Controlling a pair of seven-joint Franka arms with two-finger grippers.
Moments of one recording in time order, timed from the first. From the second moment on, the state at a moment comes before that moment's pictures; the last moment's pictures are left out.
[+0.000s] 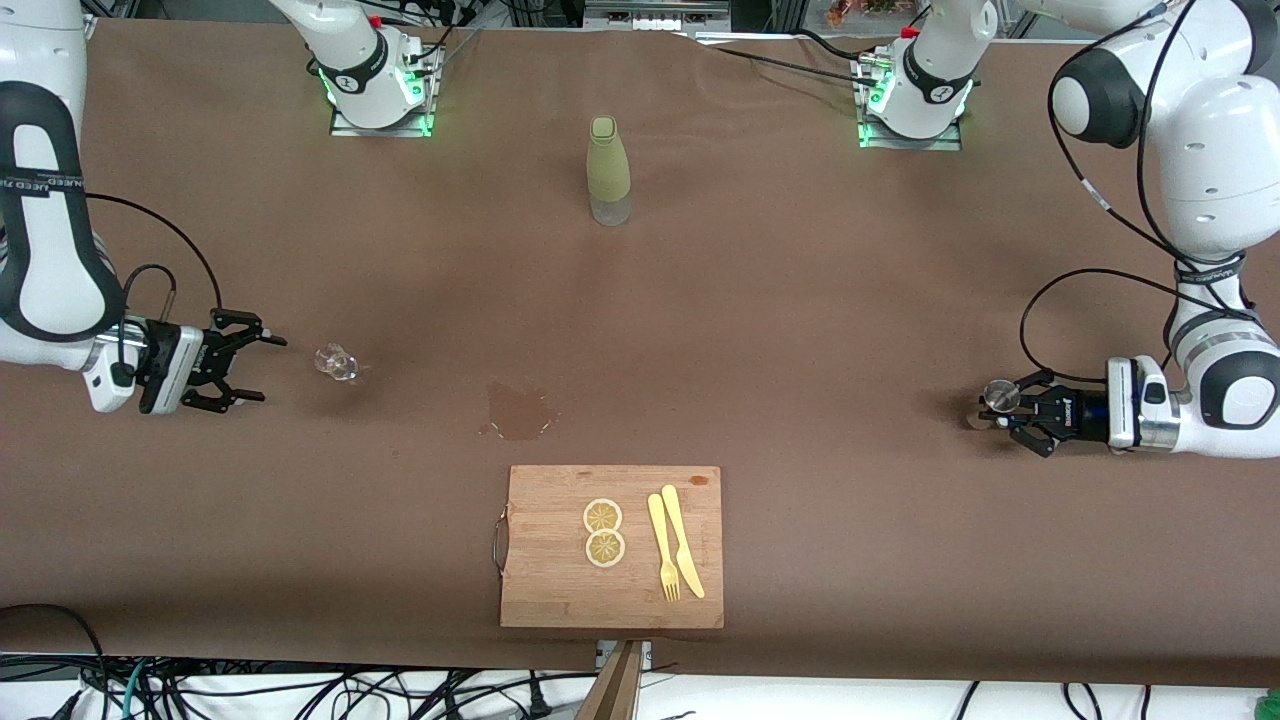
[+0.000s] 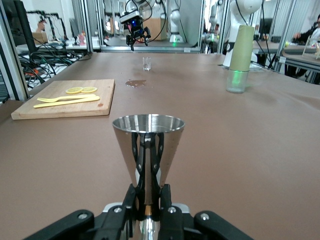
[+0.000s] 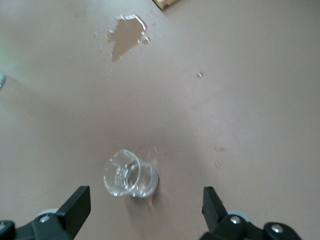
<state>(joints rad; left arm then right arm) 0.18 1.00 0.28 -1.25 -1.14 1.32 2.42 -0.13 0.52 -0.17 -1.86 0.80 1.97 -1.83</state>
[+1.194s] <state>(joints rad) -0.12 0.88 0.00 -1.32 -1.19 1.67 1.97 -0.15 0.70 -0.20 -1.92 1.14 1.87 -2.42</state>
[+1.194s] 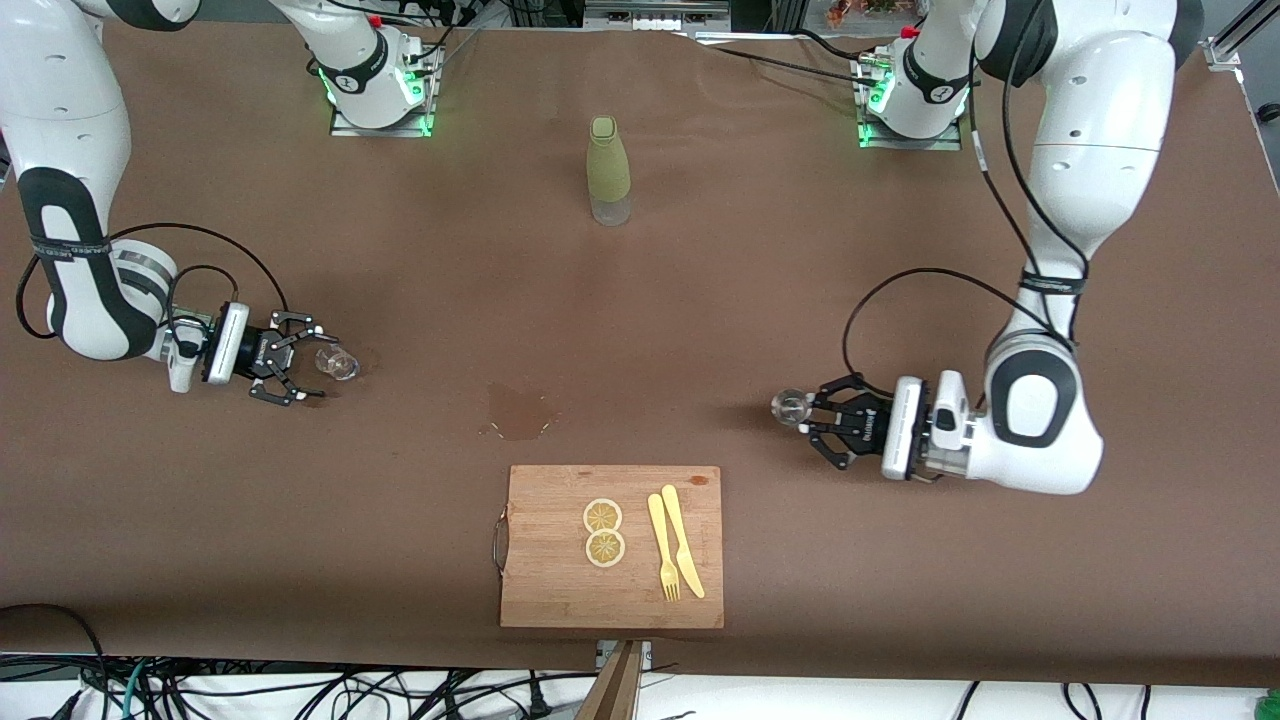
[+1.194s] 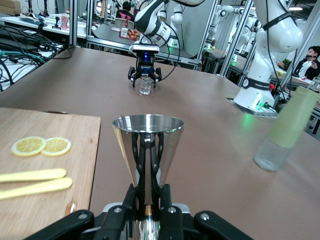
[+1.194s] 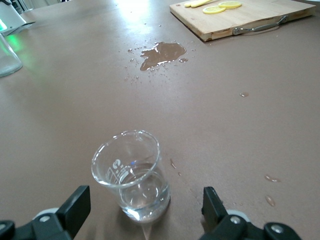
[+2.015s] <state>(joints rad) -0.56 1.02 0.01 -1.28 -1.69 2.04 1.98 -0.11 0.75 -0.19 -1.92 1.30 1.85 -2.52</state>
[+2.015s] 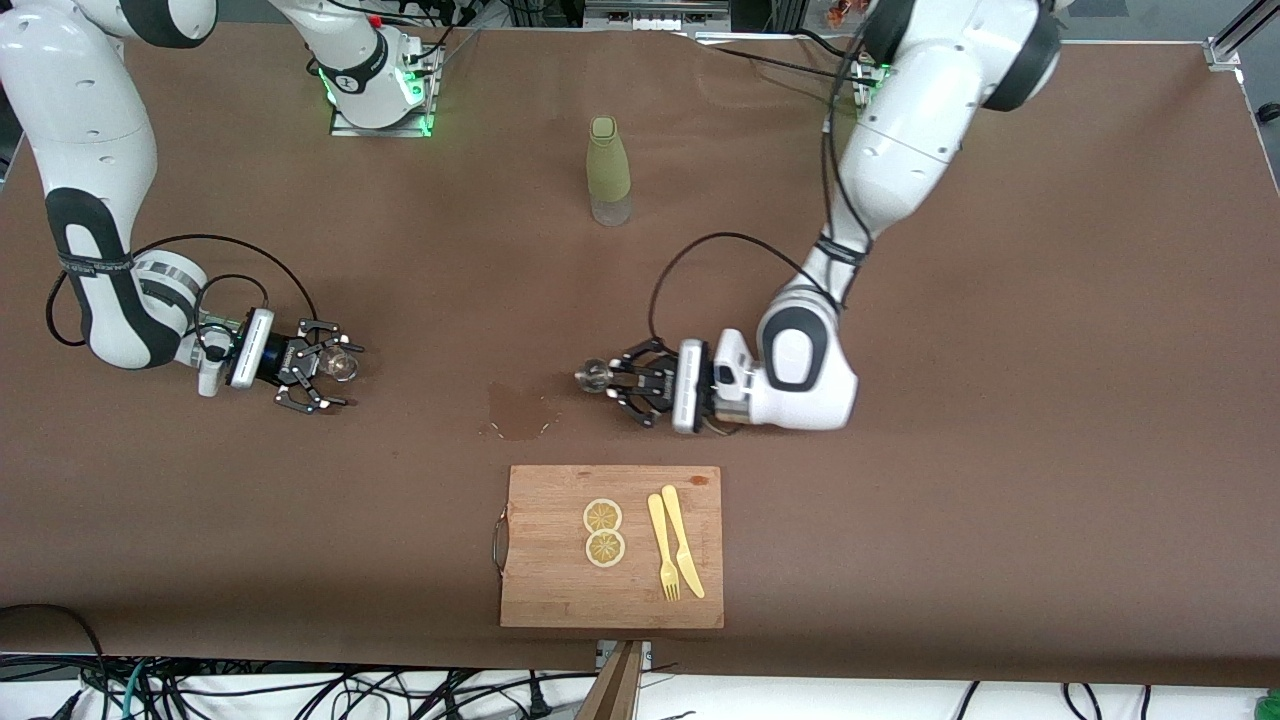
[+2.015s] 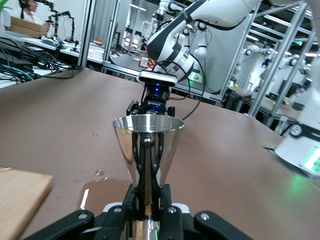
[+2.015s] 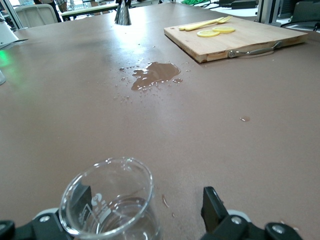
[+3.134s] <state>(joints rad) -0.74 1.21 0.07 -1.04 -1.84 2.32 1.97 -0.08 0.76 -0.18 -1.91 1.33 1.83 -2.57</state>
